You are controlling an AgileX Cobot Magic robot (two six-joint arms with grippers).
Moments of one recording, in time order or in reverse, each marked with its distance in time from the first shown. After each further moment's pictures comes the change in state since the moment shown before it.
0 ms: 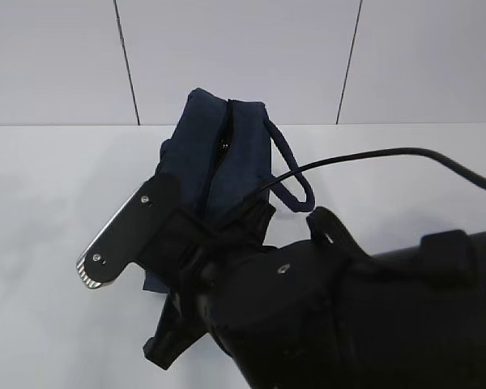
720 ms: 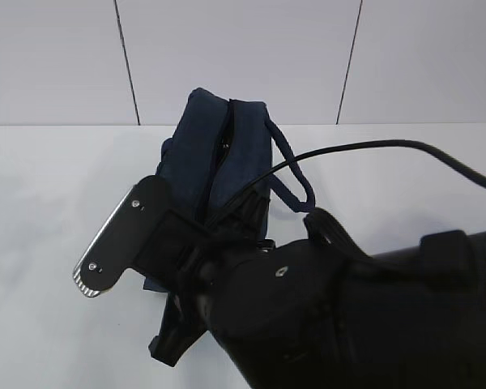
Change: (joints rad) left arm 0.000 0.000 0.000 -0.002 0.000 0.000; right arm 0.000 0.000 0.000 -0.051 -0.013 -0.051
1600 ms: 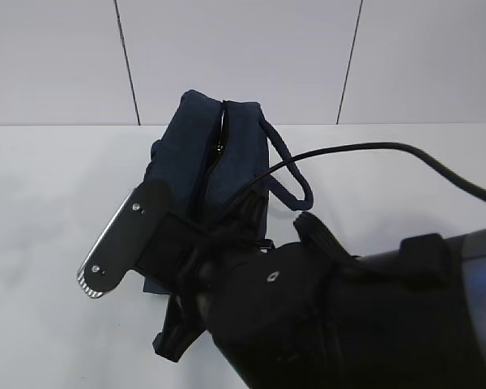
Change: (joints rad) left arm 0.000 0.000 0.000 0.000 0.000 0.000; right arm -0.009 0.022 0.000 -0.059 -0.007 0.027
